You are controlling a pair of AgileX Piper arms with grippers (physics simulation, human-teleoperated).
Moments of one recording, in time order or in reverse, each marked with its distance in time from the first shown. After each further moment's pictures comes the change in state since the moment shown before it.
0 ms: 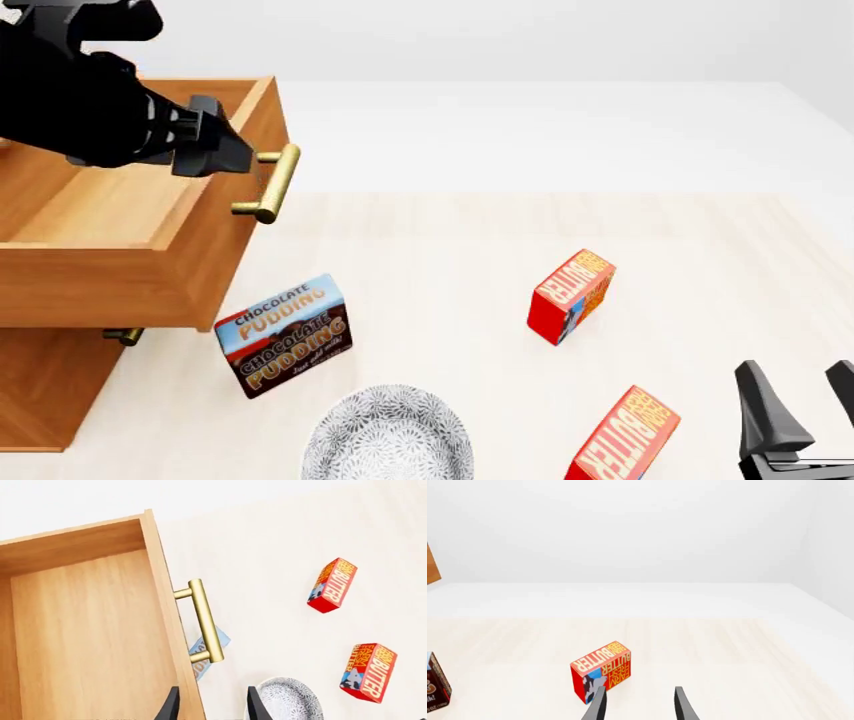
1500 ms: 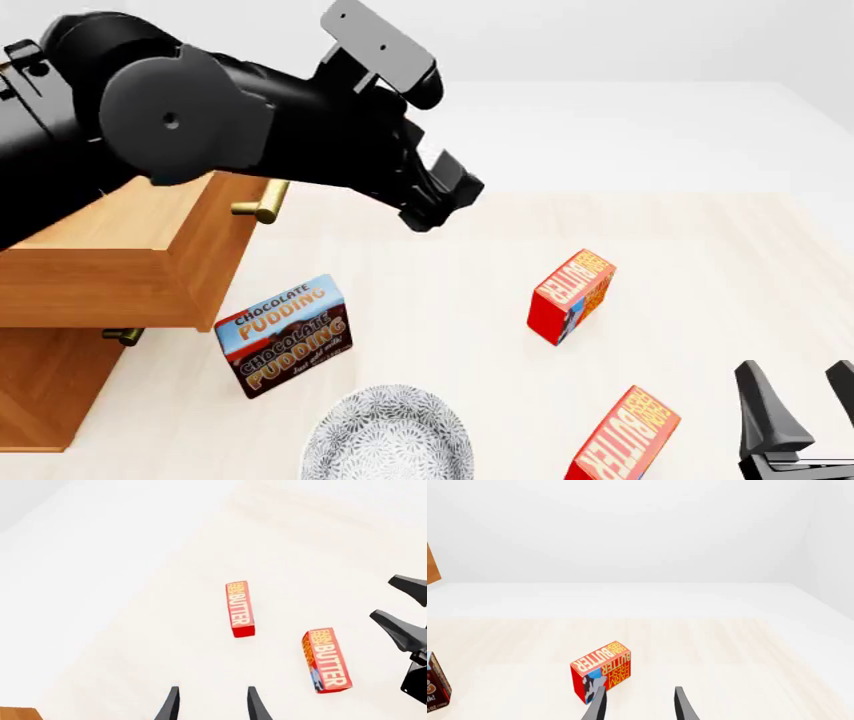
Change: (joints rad) left arm -0.438 0.196 0.015 -0.438 0.311; right arm 0.000 0.000 0.000 0.000 0.000
